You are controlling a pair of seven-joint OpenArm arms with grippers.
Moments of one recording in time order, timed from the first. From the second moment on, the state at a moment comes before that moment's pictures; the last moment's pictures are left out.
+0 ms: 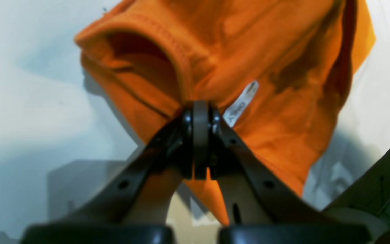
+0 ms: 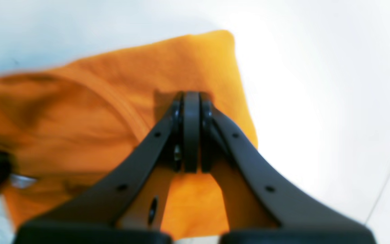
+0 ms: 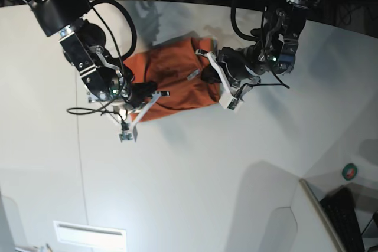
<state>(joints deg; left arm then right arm) 5.5 -11.9 10.3 77.4 -24.9 -23.4 40.1 7.1 8.9 -30.1 73.7 22.6 -18.0 -44.3</state>
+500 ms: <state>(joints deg) 5.7 -11.8 7.8 87.4 -24.9 -23.8 40.6 3.7 10.1 -29.7 87.4 22.5 -18.2 -45.8</state>
